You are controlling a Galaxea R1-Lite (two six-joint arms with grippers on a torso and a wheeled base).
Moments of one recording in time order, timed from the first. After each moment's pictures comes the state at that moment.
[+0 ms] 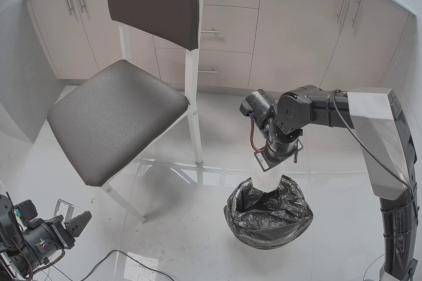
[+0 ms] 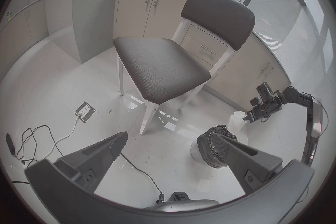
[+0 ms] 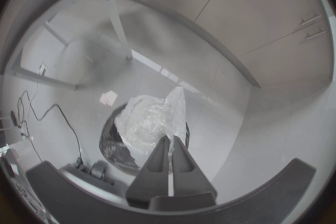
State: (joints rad) left arm -0.33 0.98 -0.06 -0.46 0.15 -0.54; right arm 0.57 2.40 -2.00 0.78 -0.47 0.10
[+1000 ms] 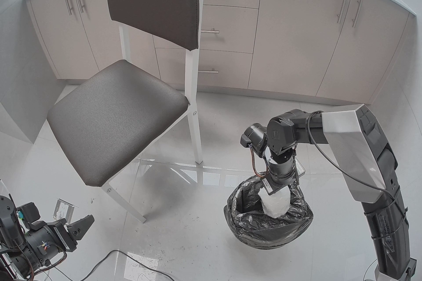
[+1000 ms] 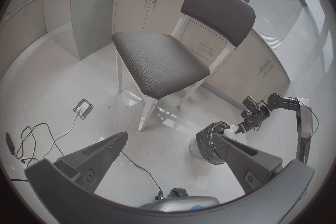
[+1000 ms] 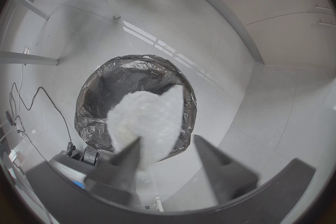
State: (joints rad) left arm -0.33 0.99 -0.05 -0.45 0.13 -0.54; right arm 0.53 2.55 -2.00 0.92 -0.47 0.21
